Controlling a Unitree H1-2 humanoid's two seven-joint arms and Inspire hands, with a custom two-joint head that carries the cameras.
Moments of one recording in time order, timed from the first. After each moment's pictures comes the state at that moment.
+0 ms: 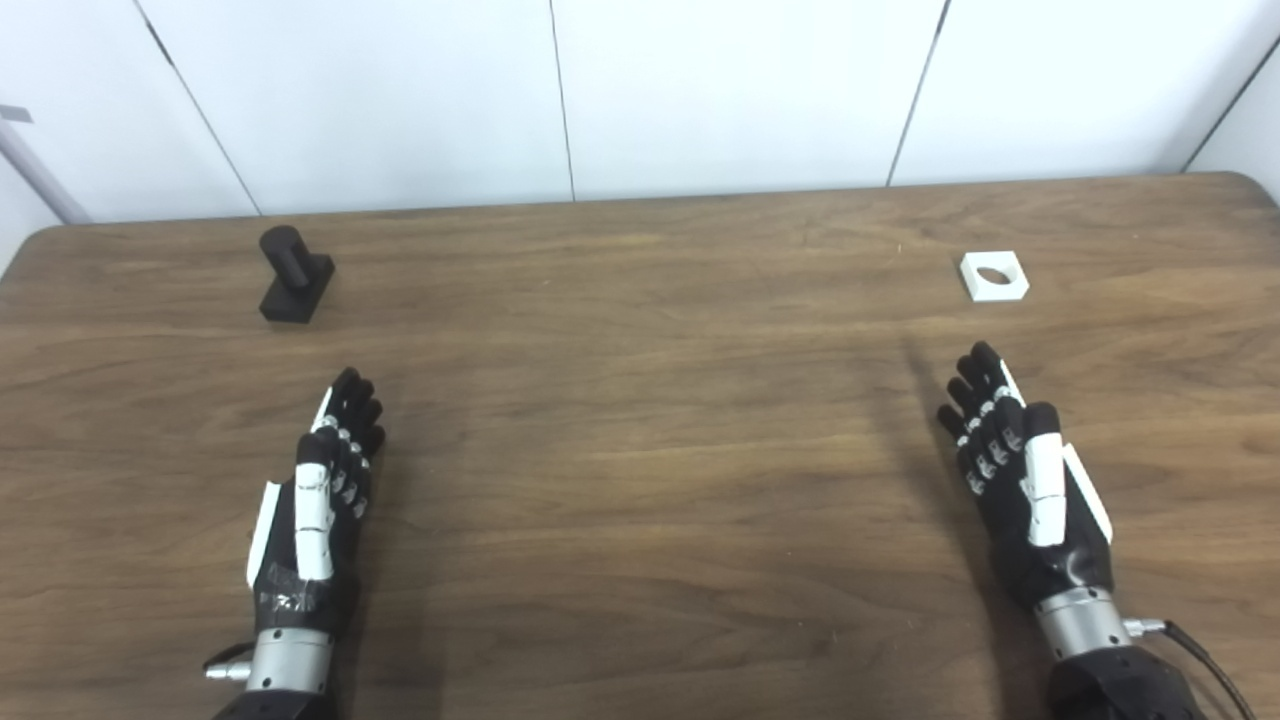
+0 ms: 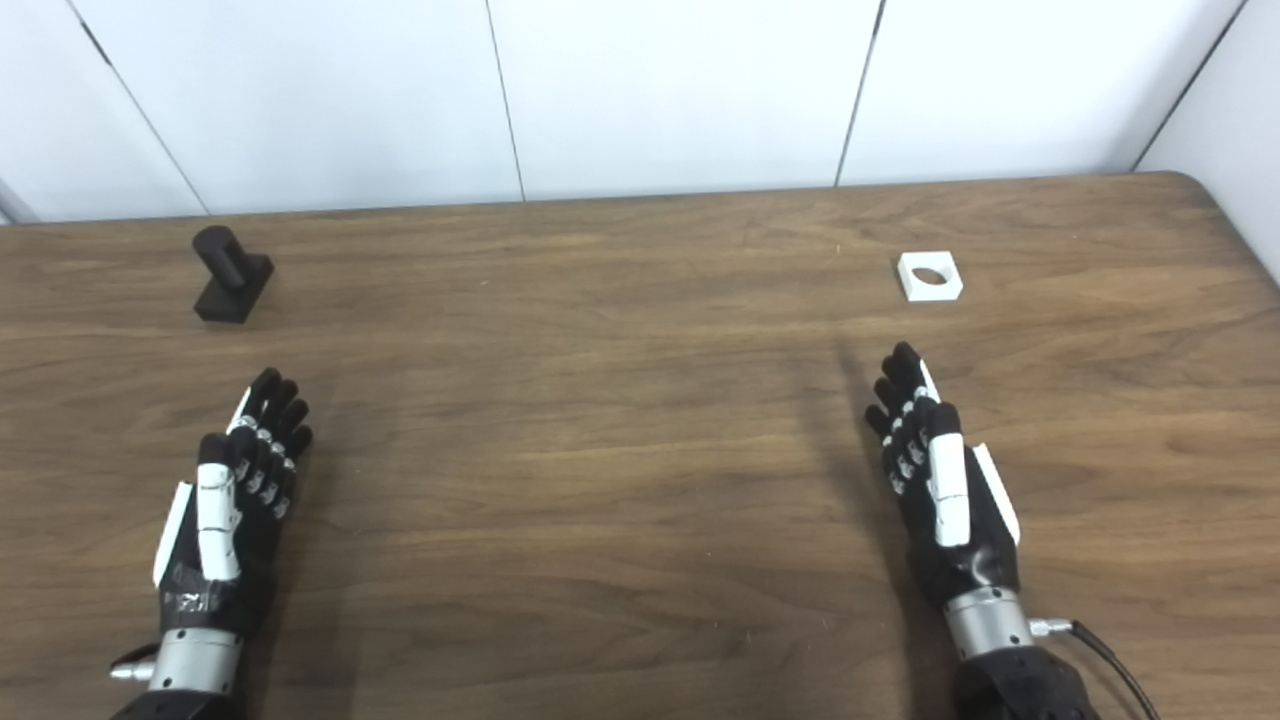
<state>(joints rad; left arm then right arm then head) 0.22 0.10 0.12 -0.21 -0.22 -0.09 -0.12 0.21 -0.15 -0.08 -0.27 0.25 0.05 0.10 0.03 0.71</state>
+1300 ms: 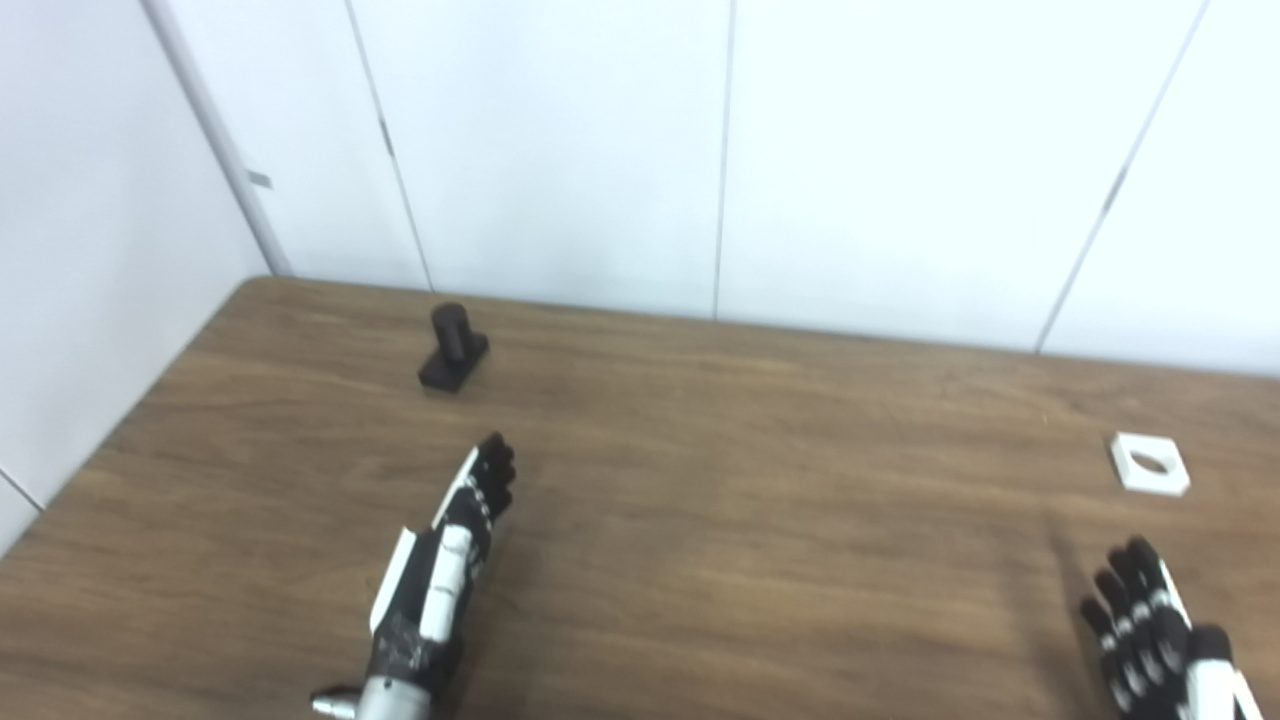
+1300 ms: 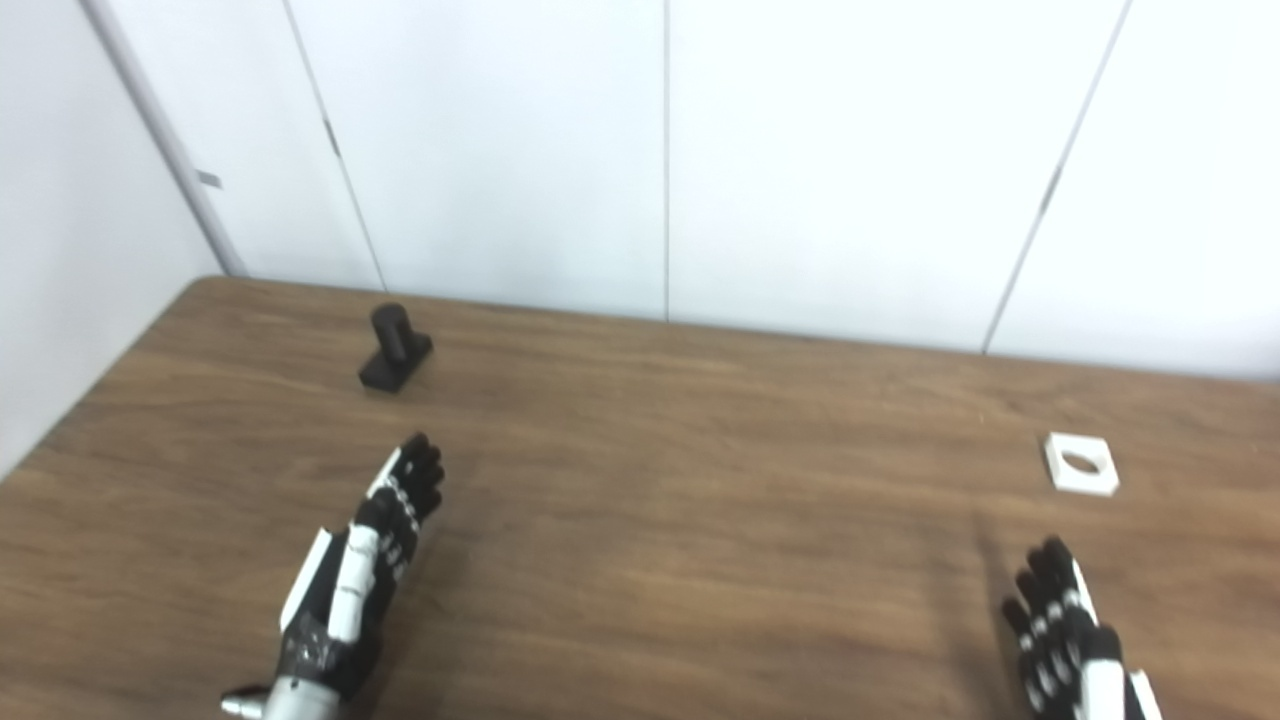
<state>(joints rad) 0.22 0.09 0.08 -0.19 -0.16 -0.18 -0.09 0.22 -0.16 -0.10 -0.23 0.25 -0.02 0.14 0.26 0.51</state>
